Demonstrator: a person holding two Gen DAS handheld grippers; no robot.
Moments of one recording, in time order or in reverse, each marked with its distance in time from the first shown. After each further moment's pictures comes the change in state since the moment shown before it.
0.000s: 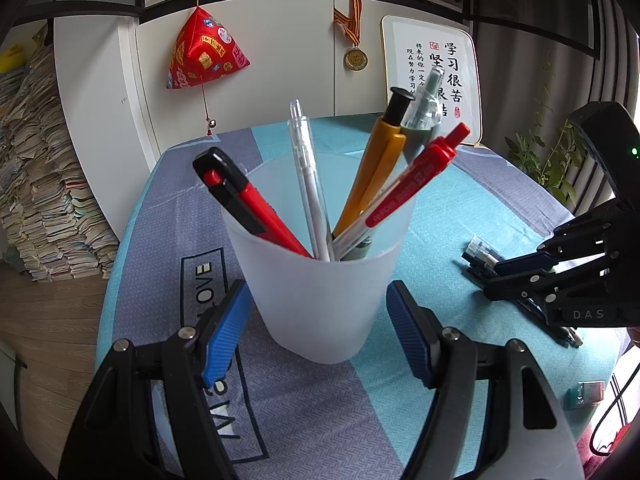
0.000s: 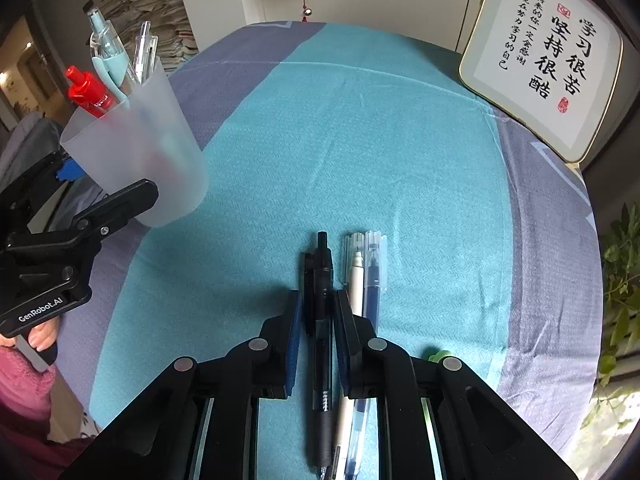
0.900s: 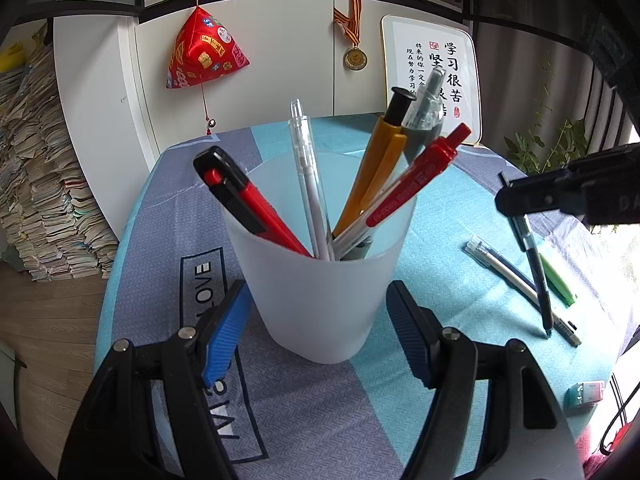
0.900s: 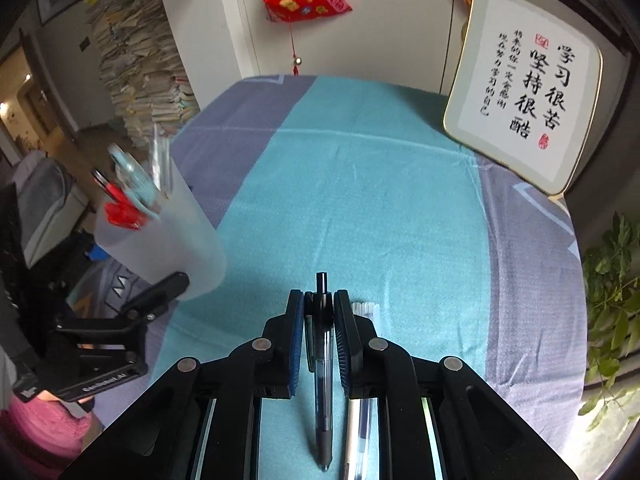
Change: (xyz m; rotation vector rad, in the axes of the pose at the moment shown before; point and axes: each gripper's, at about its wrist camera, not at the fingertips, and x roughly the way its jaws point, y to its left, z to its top) left arm 0.000 0.000 0.000 0.000 0.001 0.000; right arm -0.056 -0.005 0.028 0.081 -0.174 0.024
